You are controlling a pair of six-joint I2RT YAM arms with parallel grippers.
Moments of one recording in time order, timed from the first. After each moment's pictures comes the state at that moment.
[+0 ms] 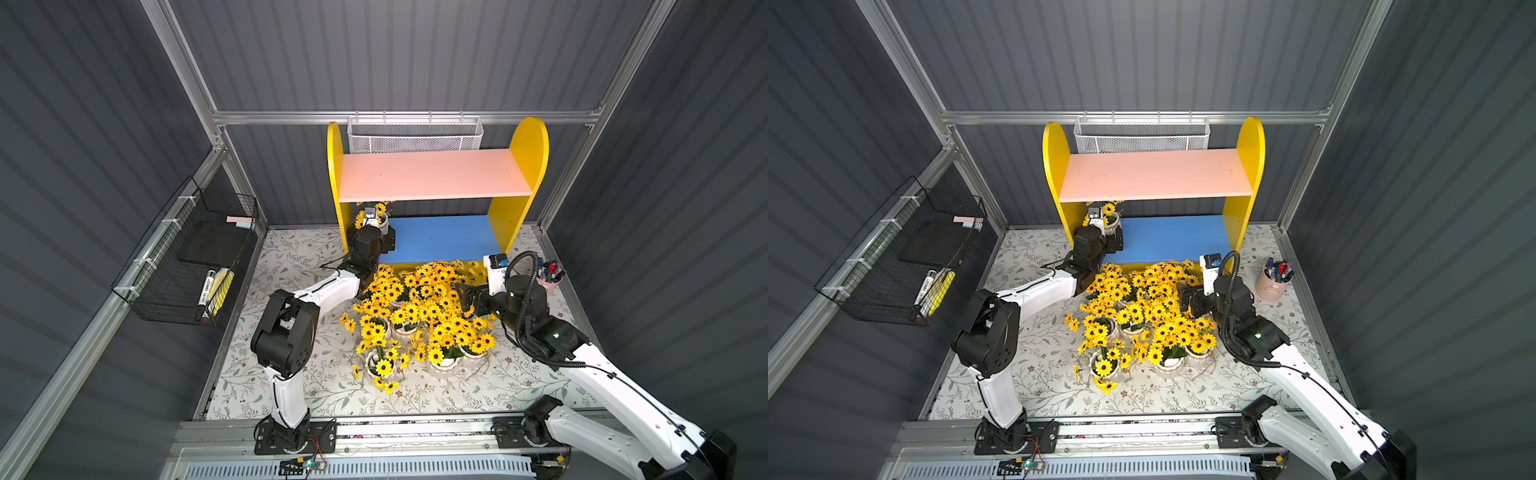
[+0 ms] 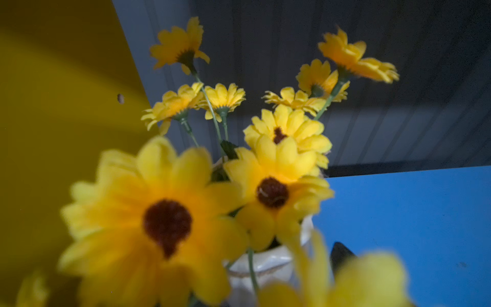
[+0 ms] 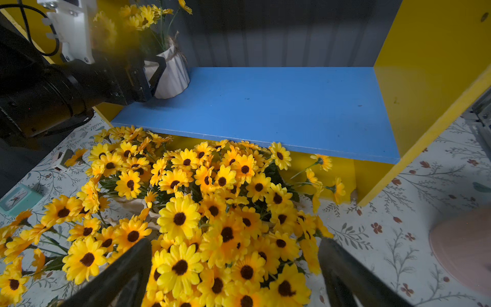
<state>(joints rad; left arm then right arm) -0.45 1.88 1.31 0.38 -0.40 -0.09 0.54 0.92 0.79 -0.27 0.14 0.21</state>
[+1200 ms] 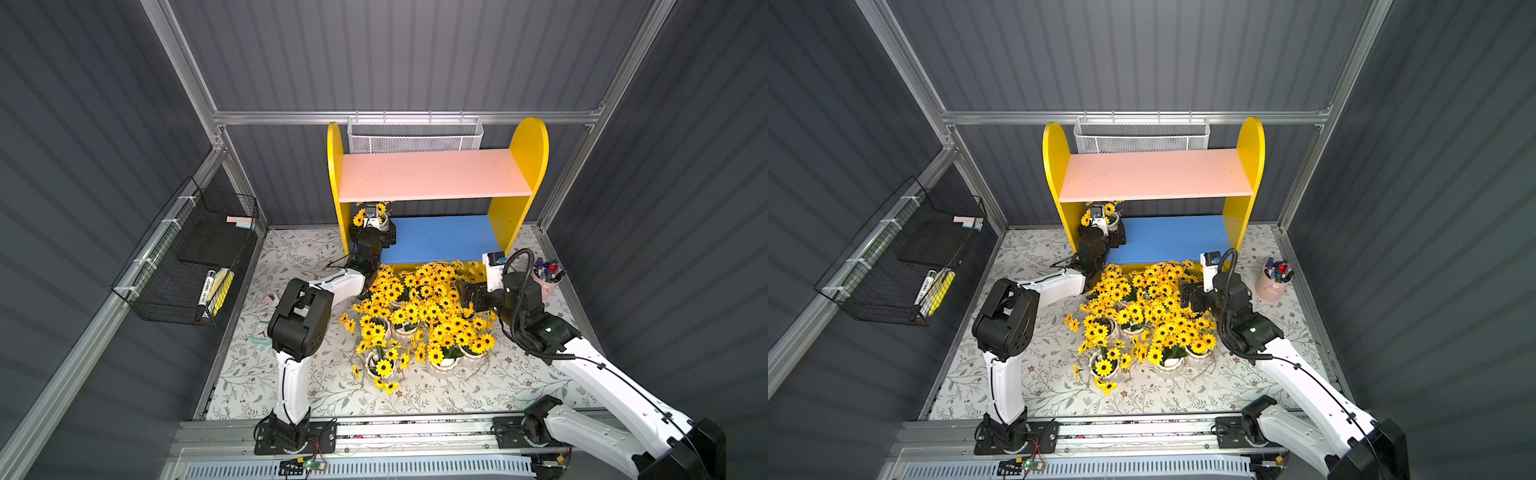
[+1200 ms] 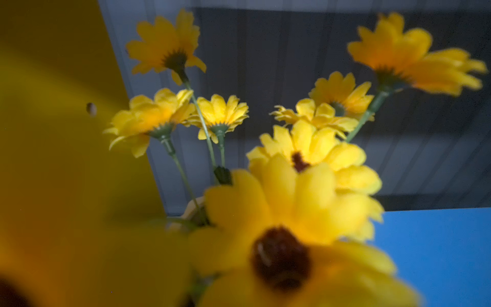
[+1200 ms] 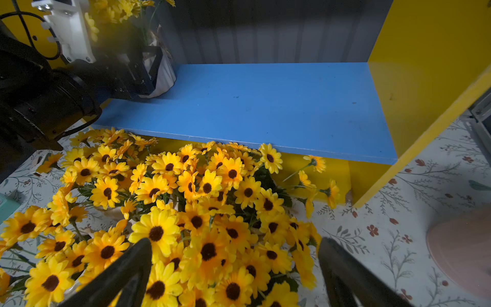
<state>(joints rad) -0.42 2.04 1.37 0.61 -0.41 -0.06 0.49 0.98 0.76 -0.20 0.12 0.20</state>
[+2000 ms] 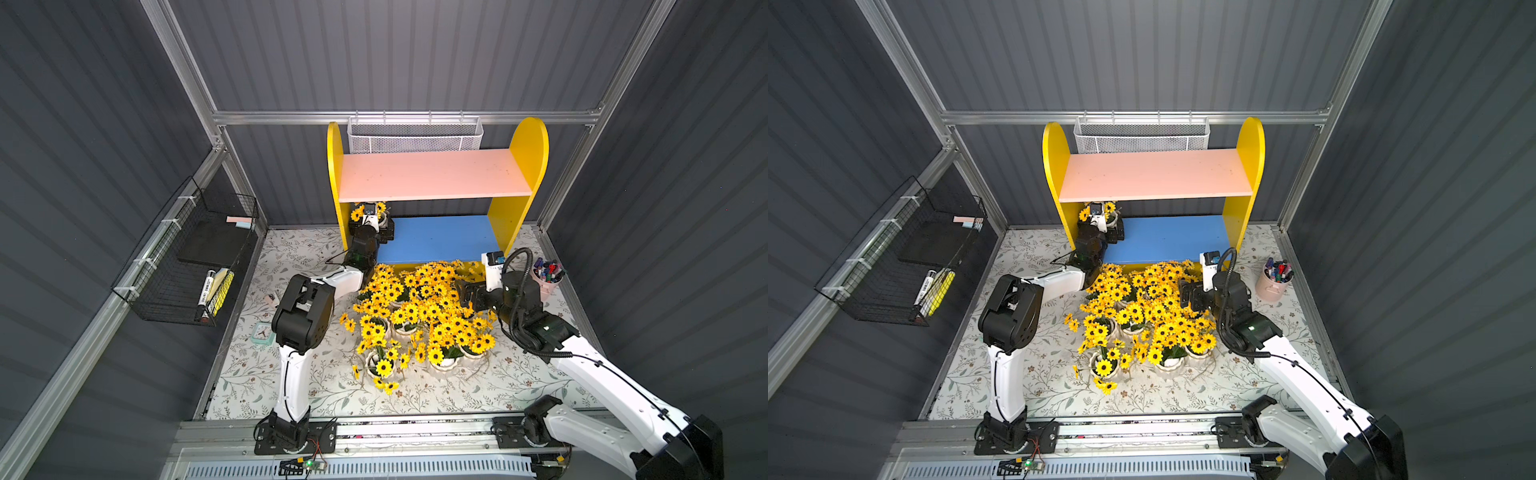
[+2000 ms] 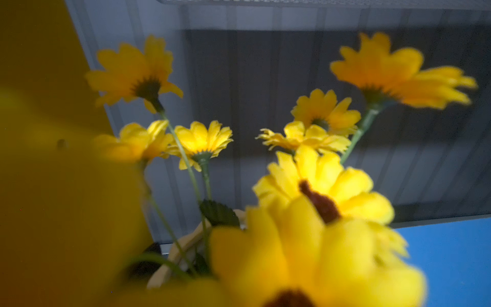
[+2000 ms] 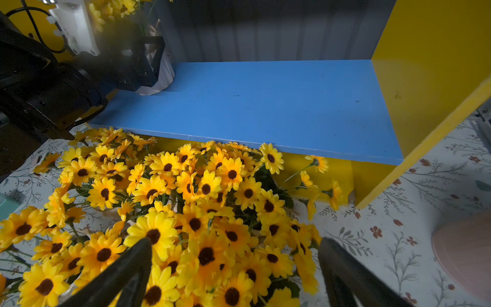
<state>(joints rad) -0.38 2.11 1.43 0.70 -0.32 0.00 0.48 1.00 0.76 -0.18 0.11 0.20</state>
